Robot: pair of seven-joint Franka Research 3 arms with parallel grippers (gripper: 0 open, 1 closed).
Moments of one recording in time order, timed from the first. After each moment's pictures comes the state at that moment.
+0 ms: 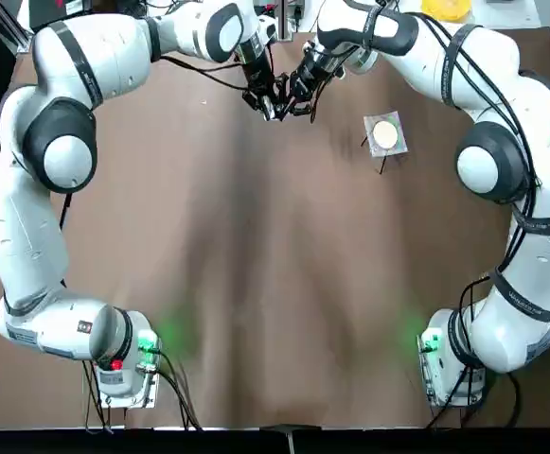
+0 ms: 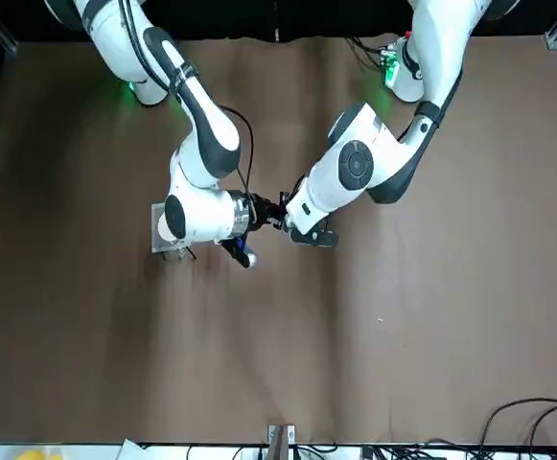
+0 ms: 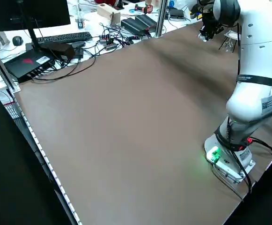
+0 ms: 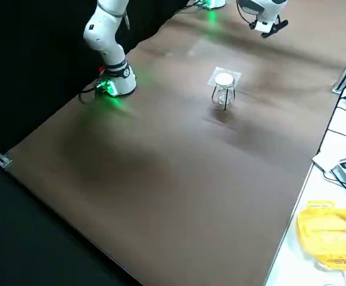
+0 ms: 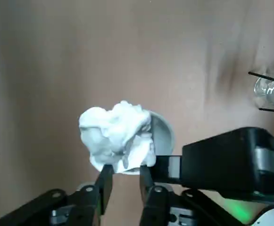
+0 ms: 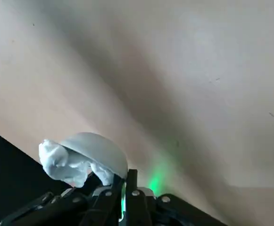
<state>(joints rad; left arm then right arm) -0.19 0.56 -0.58 -1.55 -0.09 2.07 -0.61 0.44 0.62 0.19 -1.50 0.78 2.07 0.72</state>
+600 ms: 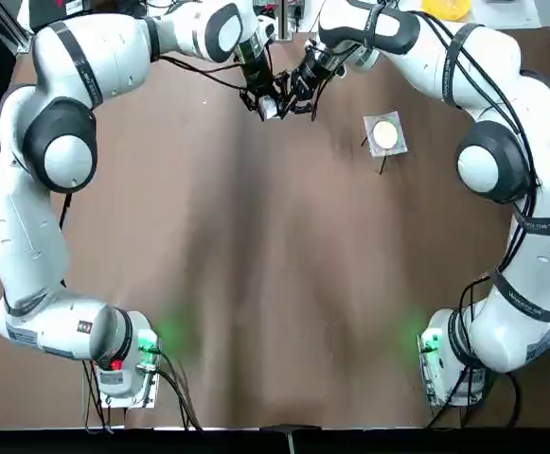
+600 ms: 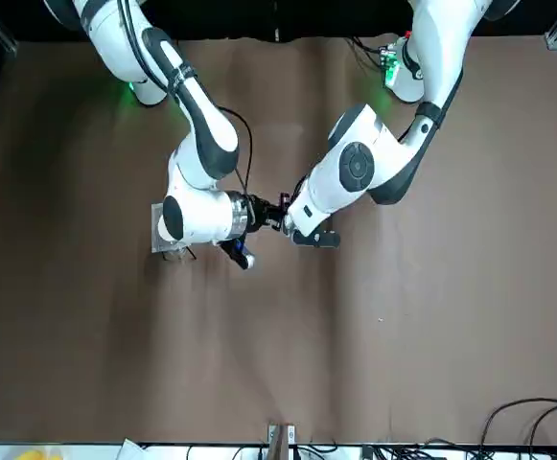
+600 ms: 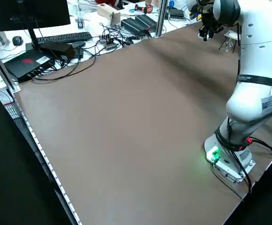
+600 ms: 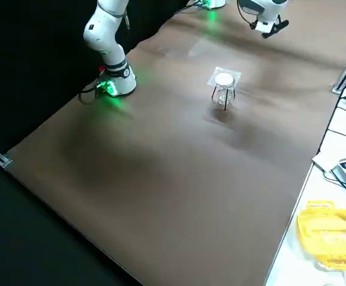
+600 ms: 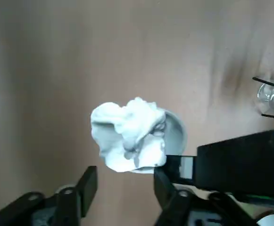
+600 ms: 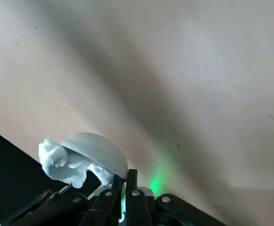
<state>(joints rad) -0.19 0.56 -0.57 -1.55 -0.09 2.06 -0.66 0.43 0.61 0.19 -1.50 0.78 2.07 0.72</state>
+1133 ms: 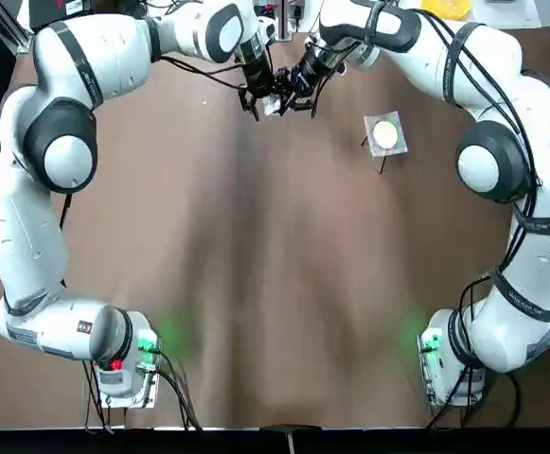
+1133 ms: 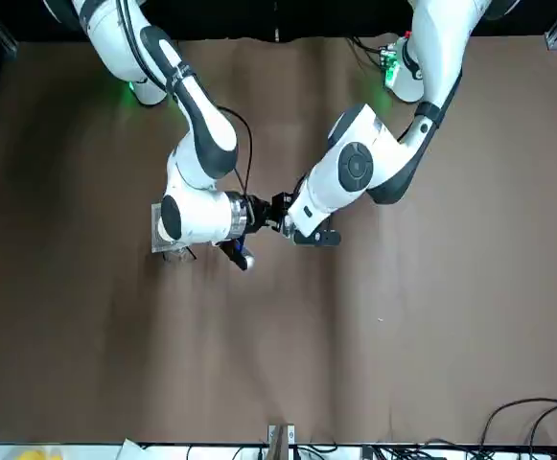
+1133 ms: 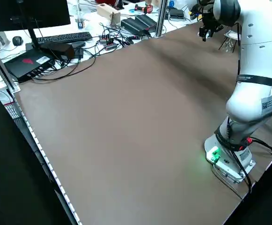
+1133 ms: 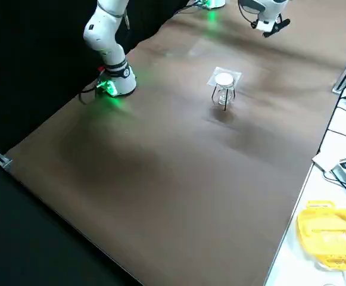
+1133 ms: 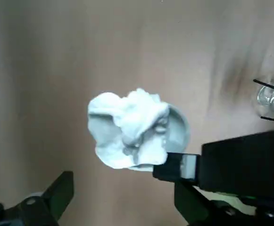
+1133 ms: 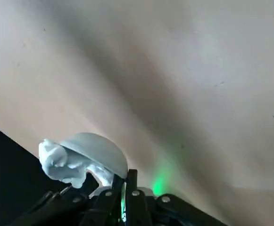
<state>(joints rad) -0.20 0.56 -0.58 -1.55 -0.09 2.06 -0.69 0.43 0.61 0.19 -1.49 0.79 2.08 0.72</state>
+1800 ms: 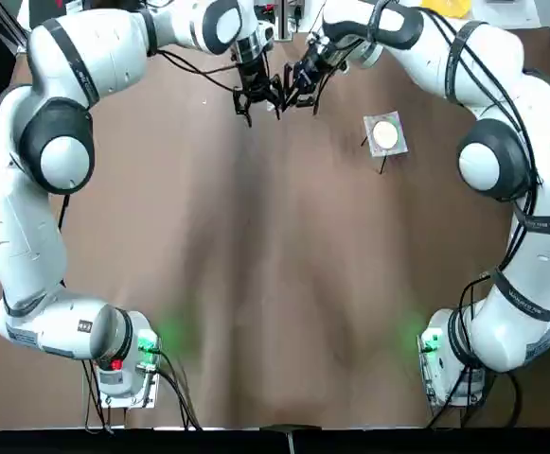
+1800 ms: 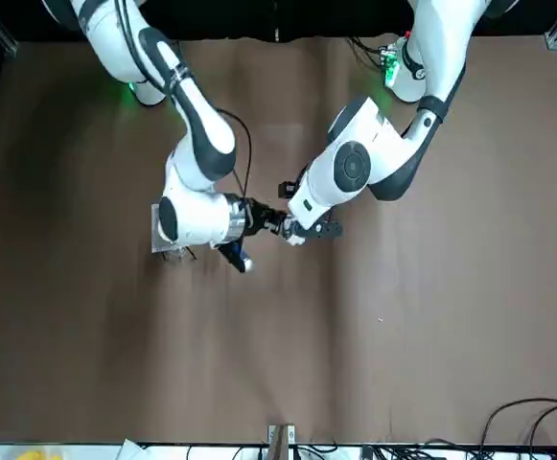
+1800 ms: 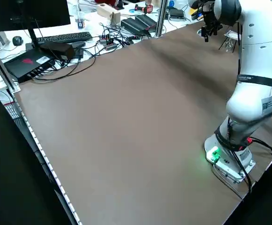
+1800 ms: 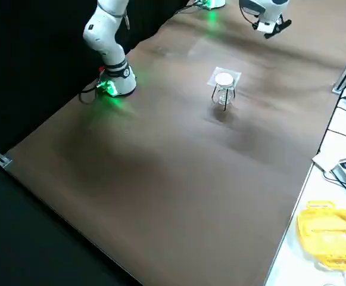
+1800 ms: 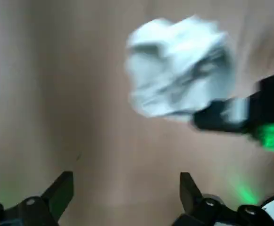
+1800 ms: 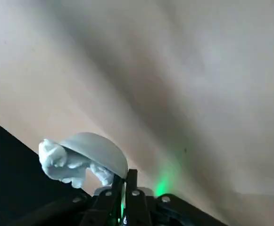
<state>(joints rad) -0.18 0.54 -0.59 -1.52 -0.09 1.89 -0.70 0.41 0.62 0.19 -1.49 0.80 2.09 0.69</state>
